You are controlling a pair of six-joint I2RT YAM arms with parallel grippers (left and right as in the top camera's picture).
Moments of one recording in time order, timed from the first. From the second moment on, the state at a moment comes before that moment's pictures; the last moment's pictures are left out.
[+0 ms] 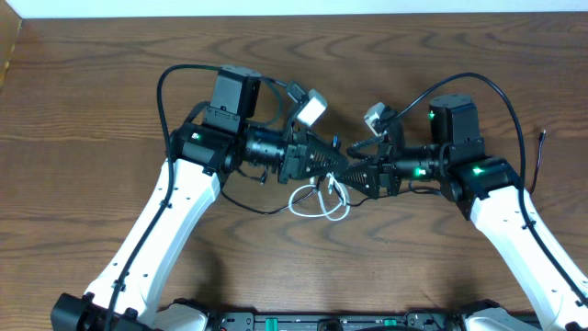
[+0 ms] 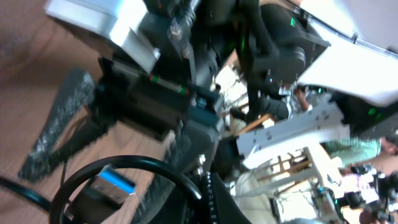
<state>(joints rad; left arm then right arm) -0.36 1.44 1.24 -0.63 1.29 0.01 0.28 1.33 0.94 -0.38 -1.00 -0.05</state>
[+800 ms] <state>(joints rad) -0.36 1.44 1.24 -0.34 1.34 -0.47 0.29 1.33 0.94 -0.07 -1.11 0.22</state>
